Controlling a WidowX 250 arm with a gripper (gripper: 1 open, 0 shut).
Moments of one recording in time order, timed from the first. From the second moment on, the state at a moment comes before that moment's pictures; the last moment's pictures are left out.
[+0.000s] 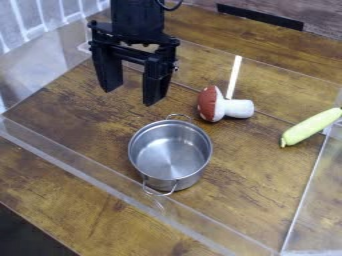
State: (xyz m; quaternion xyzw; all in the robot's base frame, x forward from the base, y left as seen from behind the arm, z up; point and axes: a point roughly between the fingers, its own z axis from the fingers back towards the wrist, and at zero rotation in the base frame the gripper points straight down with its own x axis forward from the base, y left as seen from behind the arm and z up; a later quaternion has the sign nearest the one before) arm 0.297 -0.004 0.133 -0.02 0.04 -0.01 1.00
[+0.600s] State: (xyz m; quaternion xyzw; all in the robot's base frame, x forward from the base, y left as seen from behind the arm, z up) arm 0.295 -0.004 0.138 -0.02 0.03 -0.01 1.00
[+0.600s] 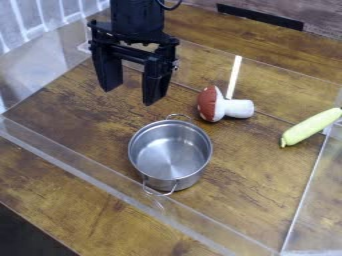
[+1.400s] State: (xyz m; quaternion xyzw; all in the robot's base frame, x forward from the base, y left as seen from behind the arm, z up) arm 0.293 -0.004 0.134 -0.02 0.03 -0.01 1.00
